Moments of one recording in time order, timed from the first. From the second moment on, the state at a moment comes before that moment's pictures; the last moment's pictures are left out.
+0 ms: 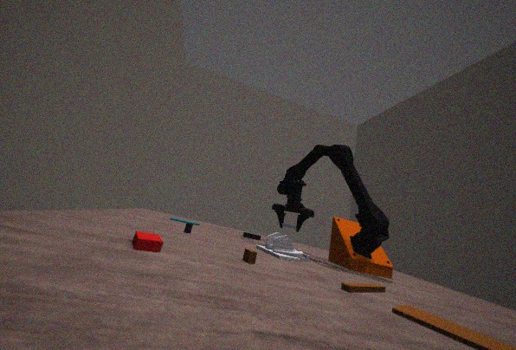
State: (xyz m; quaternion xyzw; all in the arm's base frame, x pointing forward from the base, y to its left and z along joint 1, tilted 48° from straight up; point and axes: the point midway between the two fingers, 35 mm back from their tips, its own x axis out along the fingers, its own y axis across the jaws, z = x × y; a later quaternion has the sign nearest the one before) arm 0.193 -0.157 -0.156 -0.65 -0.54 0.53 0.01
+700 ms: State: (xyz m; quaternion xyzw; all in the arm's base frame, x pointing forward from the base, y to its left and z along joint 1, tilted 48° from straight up) arm 0.219 -0.149 -0.117 -0.66 -0.52 0.55 0.02
